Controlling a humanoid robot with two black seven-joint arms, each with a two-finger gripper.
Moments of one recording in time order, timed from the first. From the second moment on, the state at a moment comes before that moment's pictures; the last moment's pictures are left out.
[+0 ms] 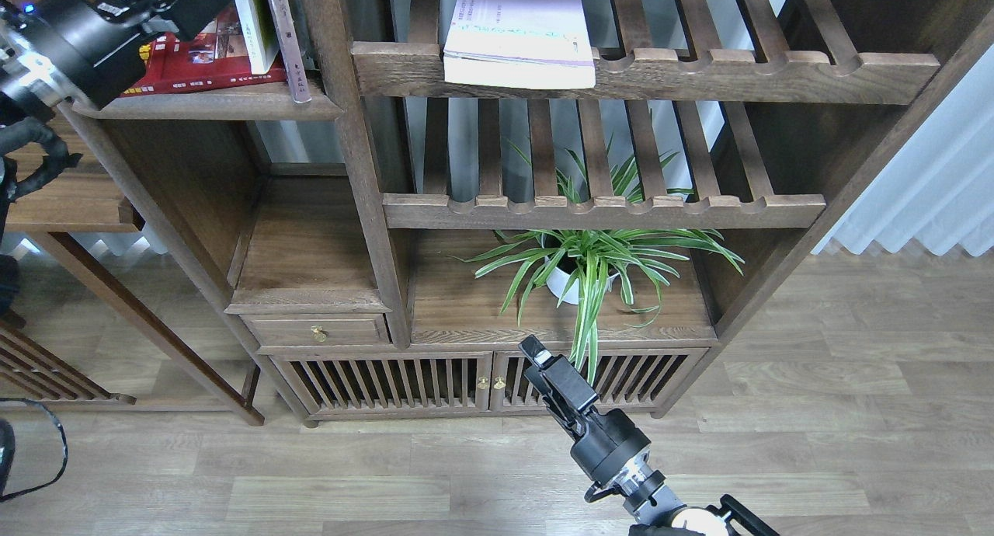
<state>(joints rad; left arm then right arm) -0.50 0.38 -1.59 -1.37 0.38 -0.49 0.41 -0.08 0.01 0.98 1.12 0.02 0.58 -0.02</state>
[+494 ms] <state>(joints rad) -0.29 0.34 -1.58 -1.38 0.14 -0.49 0.40 -0.08 0.01 0.98 1.13 0.04 0.58 -0.02</state>
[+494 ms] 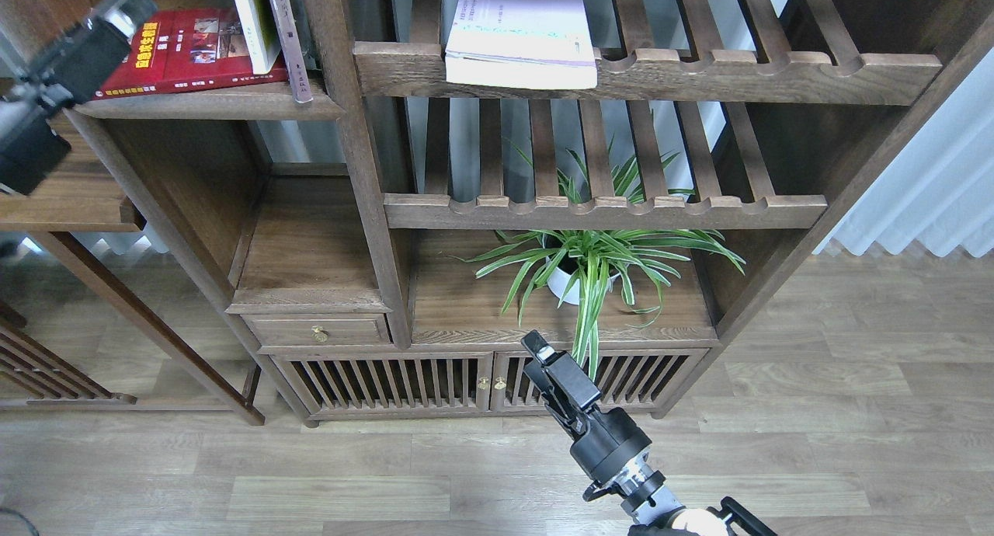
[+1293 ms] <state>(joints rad) -0.17 0.00 -1.53 -1.23 0.09 -0.49 0.36 -0.09 0.01 1.00 1.14 0.04 0.58 -0.02</state>
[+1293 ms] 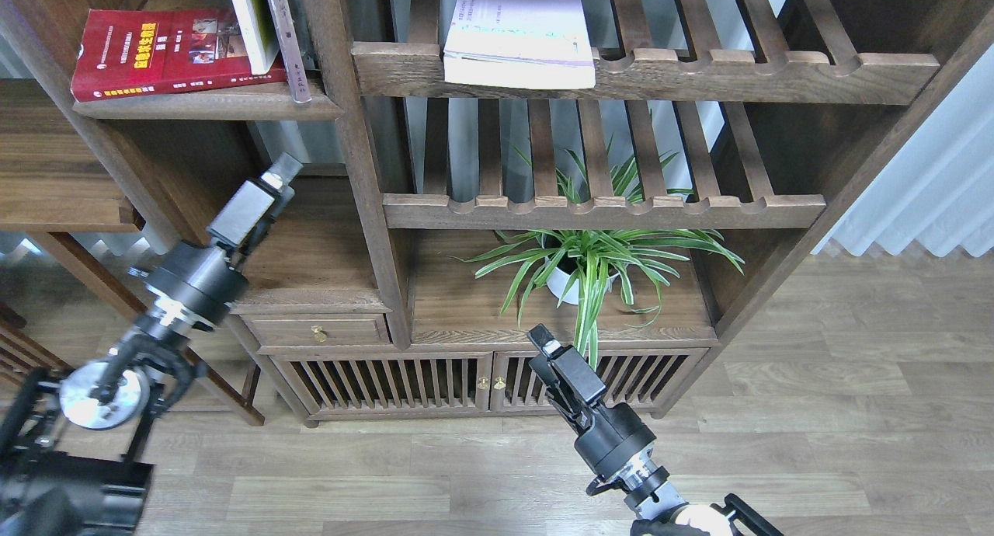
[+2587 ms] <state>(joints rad) 0.07 0.00 -1.35 -1.14 -0.02 -0.49 0.34 -0.07 0.02 1.02 1.19 0.09 0.58 0.01</state>
